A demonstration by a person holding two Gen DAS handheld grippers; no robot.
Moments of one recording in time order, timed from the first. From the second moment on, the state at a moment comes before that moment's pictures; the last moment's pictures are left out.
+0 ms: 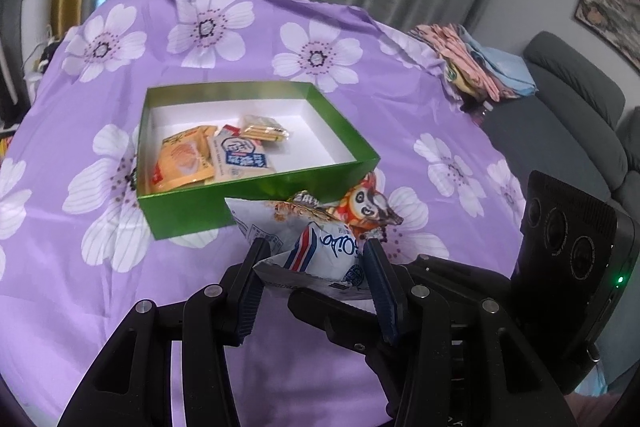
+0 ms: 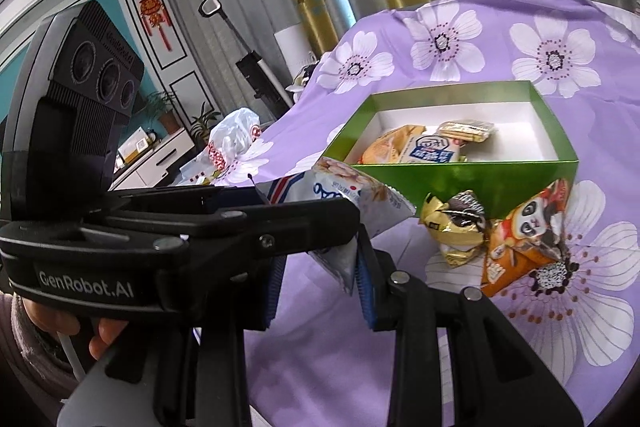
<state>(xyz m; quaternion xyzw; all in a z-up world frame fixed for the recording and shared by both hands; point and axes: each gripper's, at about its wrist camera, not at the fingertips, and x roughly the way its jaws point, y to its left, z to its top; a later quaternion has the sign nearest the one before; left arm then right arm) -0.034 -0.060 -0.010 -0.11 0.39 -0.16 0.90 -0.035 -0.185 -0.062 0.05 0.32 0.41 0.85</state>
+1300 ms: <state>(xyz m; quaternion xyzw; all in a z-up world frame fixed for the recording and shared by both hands) 0.124 -0.046 -0.038 -0.13 0.44 -0.17 0.87 0.115 -0.166 -0.080 0.04 0.37 0.37 0.85</state>
